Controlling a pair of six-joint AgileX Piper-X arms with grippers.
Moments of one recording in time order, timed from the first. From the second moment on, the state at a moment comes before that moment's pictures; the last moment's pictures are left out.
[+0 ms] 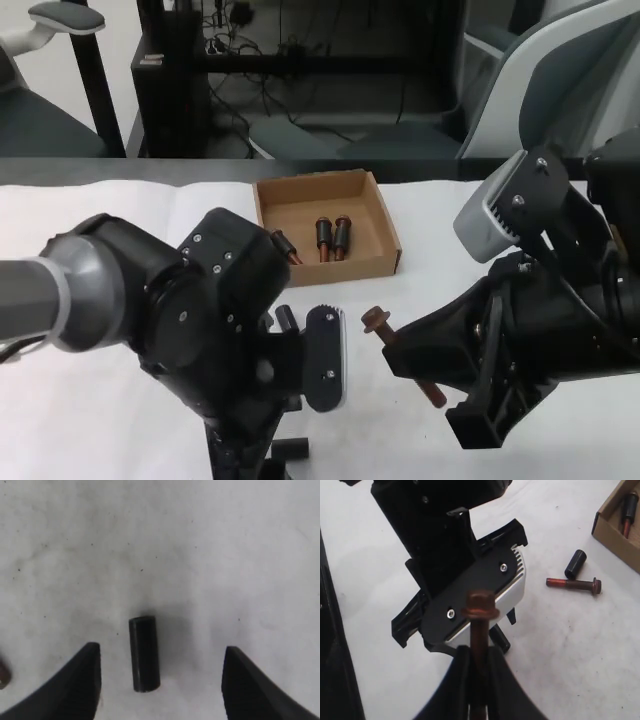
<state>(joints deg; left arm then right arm) -37.7 90.9 -49.2 36.2 15.3 55.5 41.1 62.0 -46.0 30.8 -18.7 -2.9</state>
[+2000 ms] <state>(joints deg) -37.8 81.5 -47.7 37.2 14.2 34.6 41.1 57.4 -46.0 30.7 -19.2 0.5</state>
